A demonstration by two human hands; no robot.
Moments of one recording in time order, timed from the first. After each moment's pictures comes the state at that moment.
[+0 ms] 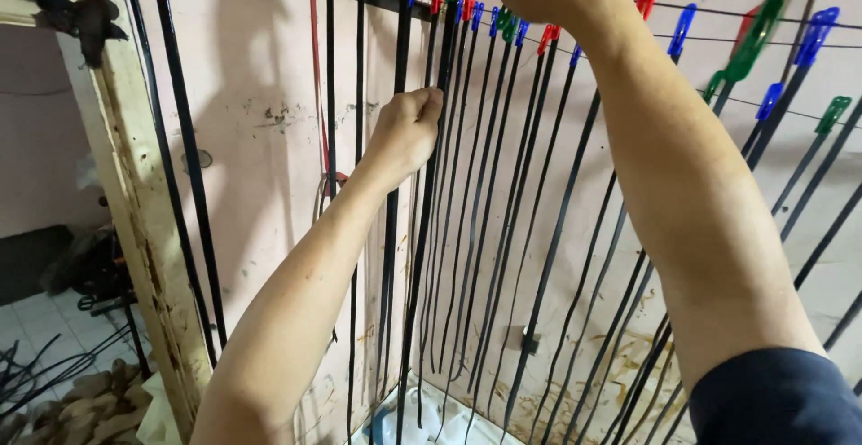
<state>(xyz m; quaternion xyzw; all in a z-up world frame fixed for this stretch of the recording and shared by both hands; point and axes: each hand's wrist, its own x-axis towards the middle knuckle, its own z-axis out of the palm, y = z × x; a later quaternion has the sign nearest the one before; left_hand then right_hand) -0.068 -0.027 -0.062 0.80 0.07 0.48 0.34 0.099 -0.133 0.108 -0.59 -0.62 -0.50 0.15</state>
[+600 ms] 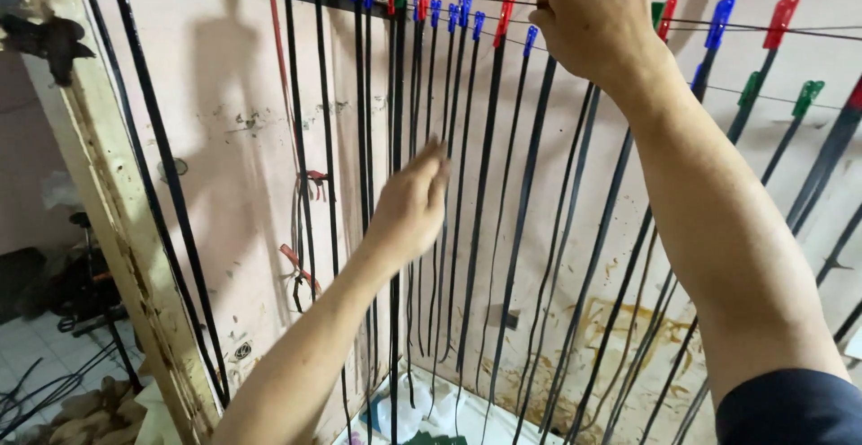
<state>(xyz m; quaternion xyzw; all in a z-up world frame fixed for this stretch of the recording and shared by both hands) -0.098 -0.134 -0.124 0.85 0.02 0.48 0.21 0.106 -0.260 0.061 -0.65 -0.46 -0.61 0.05</state>
